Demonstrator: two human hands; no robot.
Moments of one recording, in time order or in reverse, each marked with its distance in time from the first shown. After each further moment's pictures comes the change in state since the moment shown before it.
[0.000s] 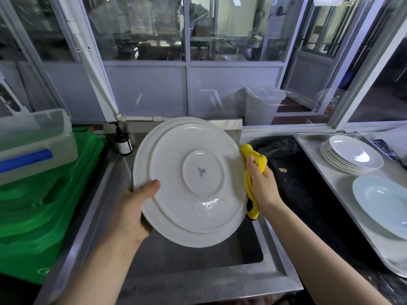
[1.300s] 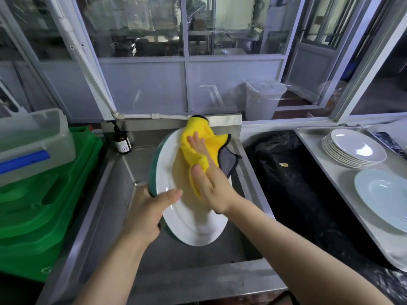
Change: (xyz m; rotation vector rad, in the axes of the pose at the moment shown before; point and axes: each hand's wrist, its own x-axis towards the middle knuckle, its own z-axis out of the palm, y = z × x) left_hand 0.015 -0.029 0.002 0.298 0.011 0.118; right_hand -0.017 -0.019 0.071 -0.328 -0.464 -0.569
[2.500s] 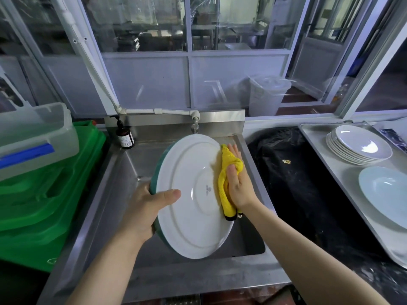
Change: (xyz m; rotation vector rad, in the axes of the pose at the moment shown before) left_hand -0.012 0.010 -0.010 0.035 -0.048 -0.147; right_hand -0.028 0.080 -0.013 0.002 0.276 0.304
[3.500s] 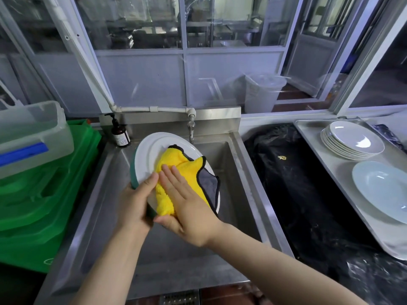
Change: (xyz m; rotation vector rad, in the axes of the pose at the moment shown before) left_hand 0.015 -0.020 -0.006 -0.237 0.330 0.032; right_hand -0.057 -0.075 0.057 -0.191 -0.390 -0.436
